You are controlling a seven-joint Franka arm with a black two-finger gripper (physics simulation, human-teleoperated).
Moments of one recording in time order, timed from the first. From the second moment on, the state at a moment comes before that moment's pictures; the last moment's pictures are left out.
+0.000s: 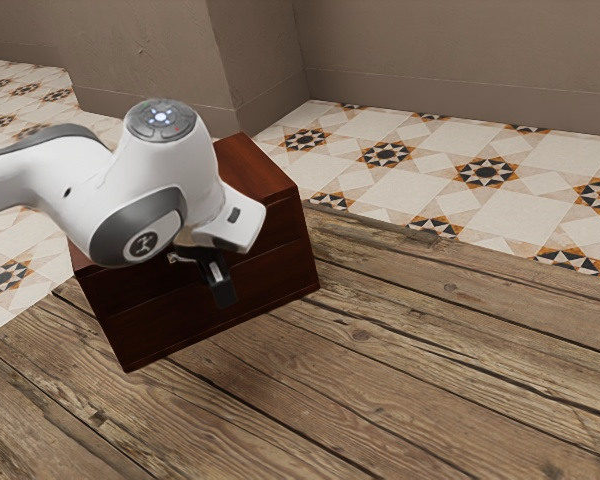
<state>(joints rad) -0.49 -0.10 0.55 -1.97 0.46 2.10 0.37</state>
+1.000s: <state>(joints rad) -0.51 -0.22 0.53 -2.06 0.47 2.09 0.37</state>
